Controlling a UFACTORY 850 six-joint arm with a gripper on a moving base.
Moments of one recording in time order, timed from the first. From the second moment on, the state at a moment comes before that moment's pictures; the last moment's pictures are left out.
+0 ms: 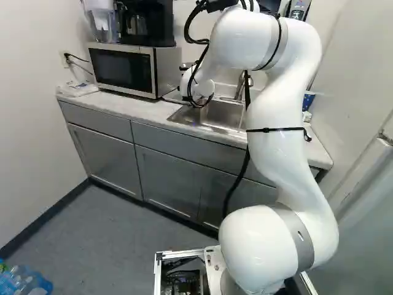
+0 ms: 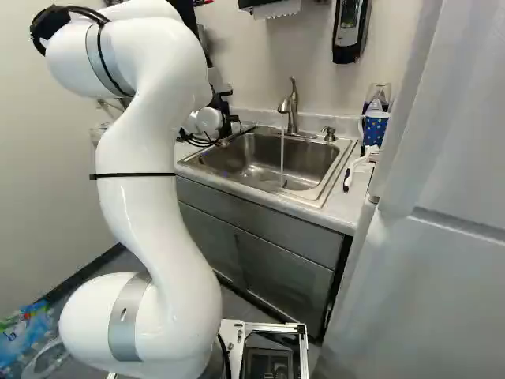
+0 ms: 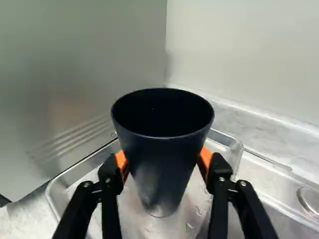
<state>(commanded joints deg) 5.9 -32.0 -76.3 -4.3 30.6 0.0</state>
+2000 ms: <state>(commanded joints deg) -2.3 -16.8 -60.6 -4.3 33.3 0.0</state>
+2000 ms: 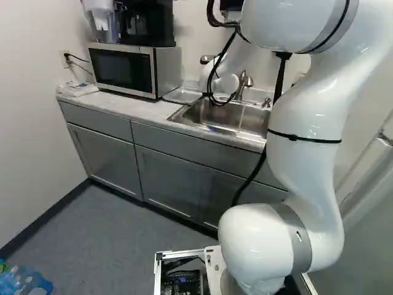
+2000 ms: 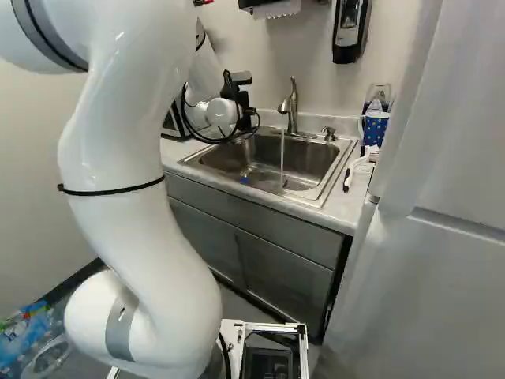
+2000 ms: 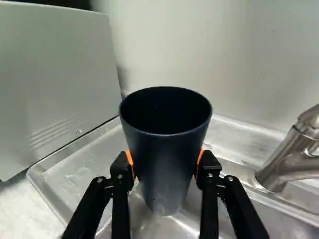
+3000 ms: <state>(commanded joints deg) -6.8 -9.1 -45.6 0.8 38.2 0.0</state>
